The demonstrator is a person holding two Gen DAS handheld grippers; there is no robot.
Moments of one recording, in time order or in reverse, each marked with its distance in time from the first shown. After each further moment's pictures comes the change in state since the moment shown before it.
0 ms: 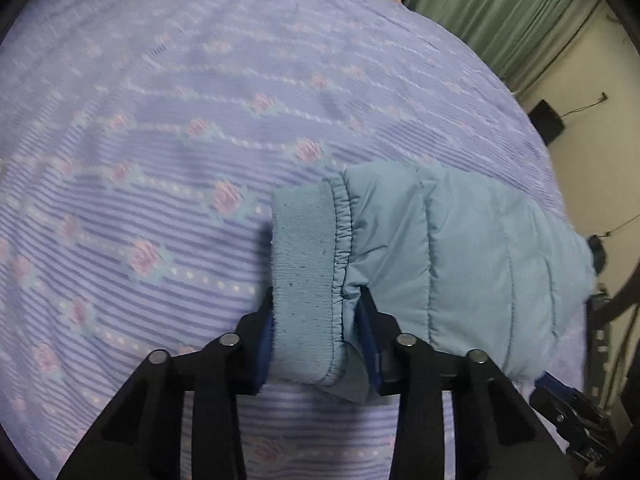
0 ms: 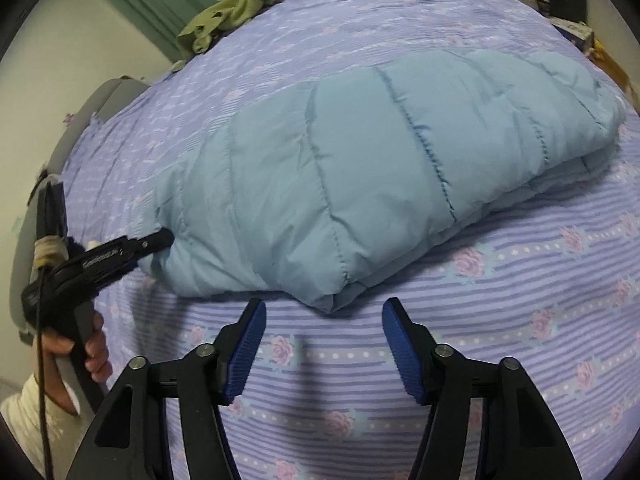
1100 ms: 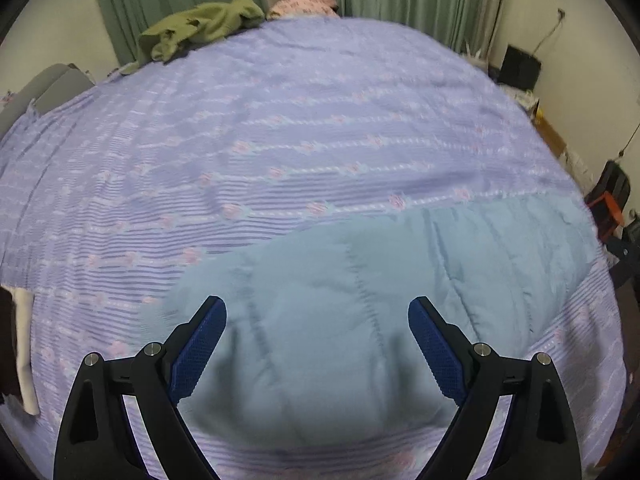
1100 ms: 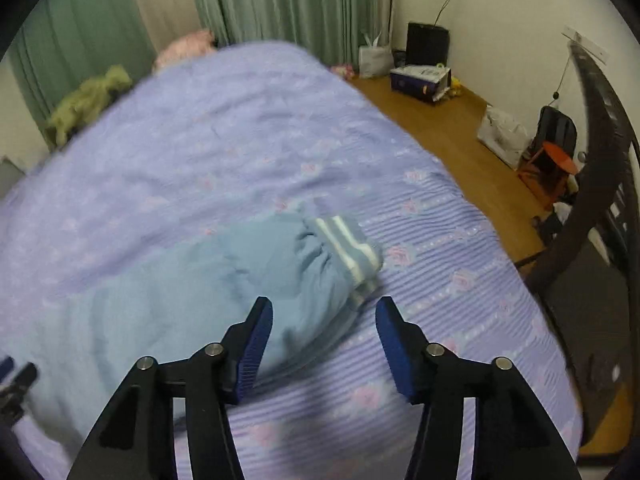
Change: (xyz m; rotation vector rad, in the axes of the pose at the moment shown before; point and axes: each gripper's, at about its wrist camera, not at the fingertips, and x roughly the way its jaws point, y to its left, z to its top) left arm -0.034 -0.137 0.015 0.295 -0.111 0.121; right arm -0.095 -0.142 0.096 0.187 -0.286 -0.468
